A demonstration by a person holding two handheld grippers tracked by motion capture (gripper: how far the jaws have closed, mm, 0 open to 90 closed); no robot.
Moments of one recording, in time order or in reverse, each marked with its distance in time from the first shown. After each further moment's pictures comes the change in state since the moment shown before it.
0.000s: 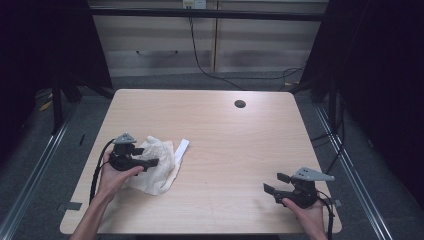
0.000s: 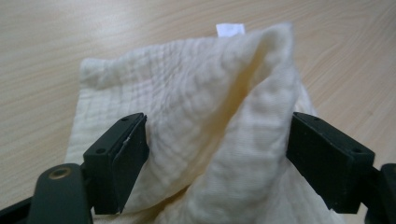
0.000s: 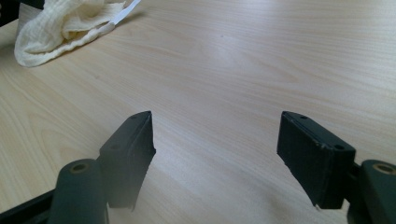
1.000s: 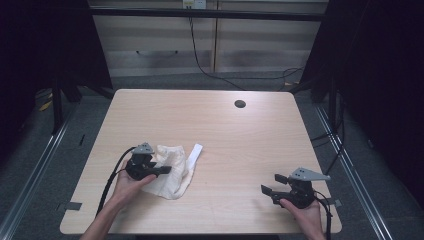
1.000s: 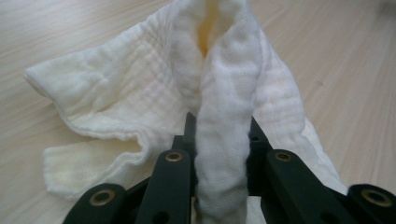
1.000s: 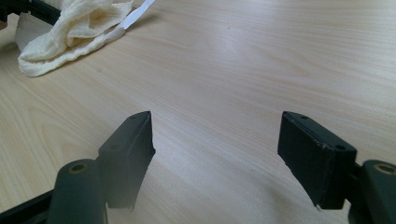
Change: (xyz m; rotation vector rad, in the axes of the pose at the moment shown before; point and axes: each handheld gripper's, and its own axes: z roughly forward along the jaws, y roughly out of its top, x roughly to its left) left arm -0.043 -0.006 0.030 0.065 -0.148 0.112; right arm 0.004 -0.001 0.007 0.027 0.009 -0.005
